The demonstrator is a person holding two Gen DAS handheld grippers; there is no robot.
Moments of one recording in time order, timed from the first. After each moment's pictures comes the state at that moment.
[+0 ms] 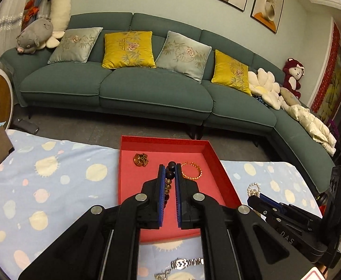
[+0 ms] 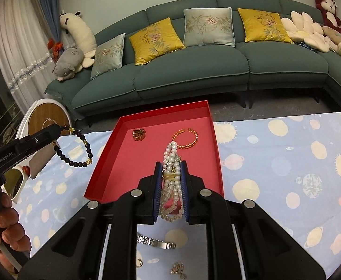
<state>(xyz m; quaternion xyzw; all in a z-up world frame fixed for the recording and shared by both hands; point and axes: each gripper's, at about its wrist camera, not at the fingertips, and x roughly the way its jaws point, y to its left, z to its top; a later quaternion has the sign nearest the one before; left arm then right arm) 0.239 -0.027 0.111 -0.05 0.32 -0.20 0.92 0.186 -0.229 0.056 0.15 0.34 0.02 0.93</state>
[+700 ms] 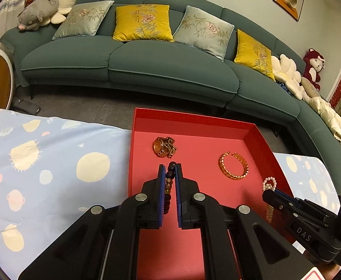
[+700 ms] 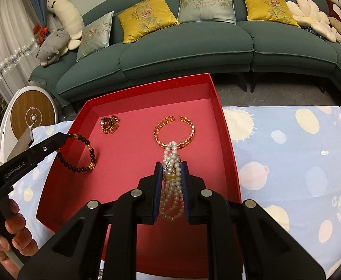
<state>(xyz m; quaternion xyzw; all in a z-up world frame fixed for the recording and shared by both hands) 0.324 -0.026 0.016 -0.06 0.38 -0.17 0.91 0.268 -0.227 -0.016 0.14 0.40 0.01 0.91</state>
